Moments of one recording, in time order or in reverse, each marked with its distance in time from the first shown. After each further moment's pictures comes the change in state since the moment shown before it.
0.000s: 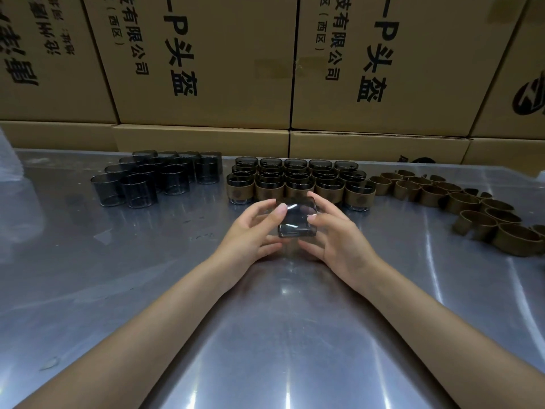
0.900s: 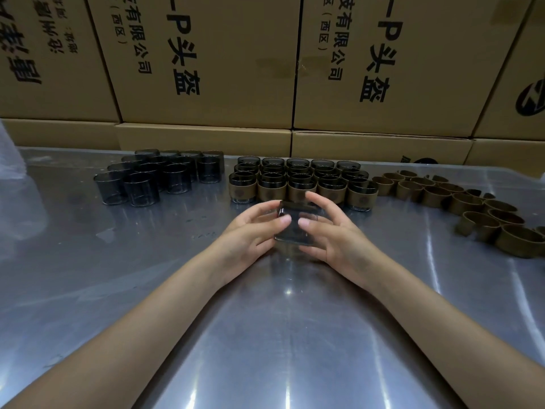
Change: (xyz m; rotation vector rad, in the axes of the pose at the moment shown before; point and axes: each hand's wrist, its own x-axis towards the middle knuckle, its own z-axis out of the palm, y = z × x) left_hand 0.003 0.003 -0.012 -0.162 -0.122 -0.099; right_hand 0.002 0.002 -0.007 -0.043 -0.121 -0.019
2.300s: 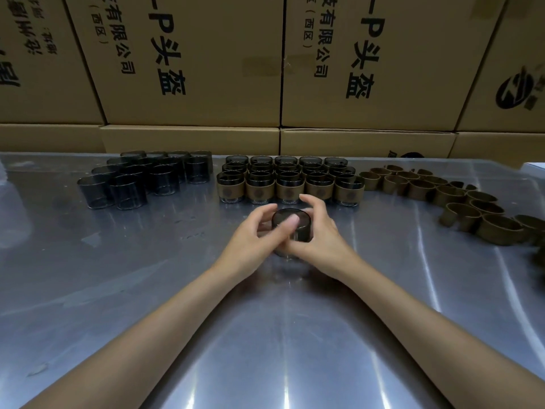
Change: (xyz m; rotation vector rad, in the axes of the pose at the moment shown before) left_hand 0.003 -0.017 0.021 0.605 0.147 0.240; right_hand -0.003 0.013 0.004 -0.851 0.215 -0.162
